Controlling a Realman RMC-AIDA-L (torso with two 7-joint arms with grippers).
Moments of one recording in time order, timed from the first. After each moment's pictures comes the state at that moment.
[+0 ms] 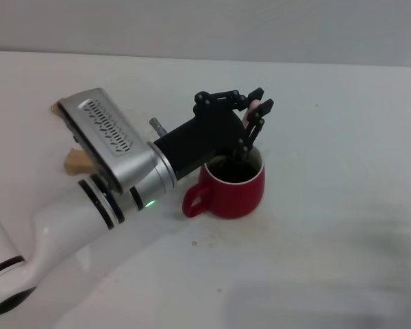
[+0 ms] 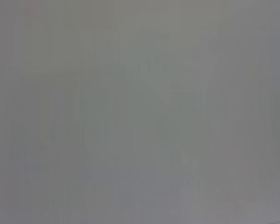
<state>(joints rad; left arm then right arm) -0.61 -2.08 -0.74 -0.41 2.86 1.04 -0.20 0.09 2.09 0.17 0.49 -1.56 -1.52 -0.11</state>
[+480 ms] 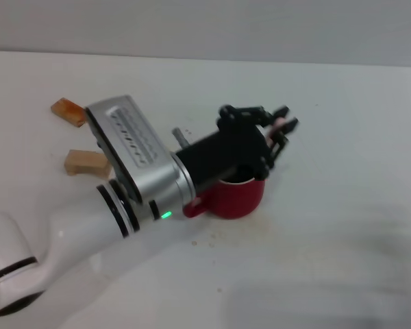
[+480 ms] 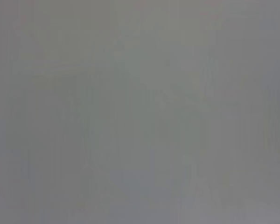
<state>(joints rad) -0.63 -2.08 -0.66 -0.44 2.86 1.01 -0.20 0.09 2.09 0.16 0.49 -1.56 -1.53 -0.11</state>
